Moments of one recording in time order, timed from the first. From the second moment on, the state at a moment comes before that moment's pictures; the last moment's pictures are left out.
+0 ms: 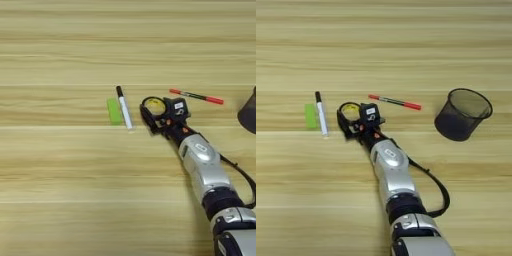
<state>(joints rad) -0.34 -0.10 -0.06 0.73 0.08 -0.30 0.37</state>
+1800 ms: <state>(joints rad) -0.14 -0.18 -0.17 0.41 0.11 -0.19 0.27</state>
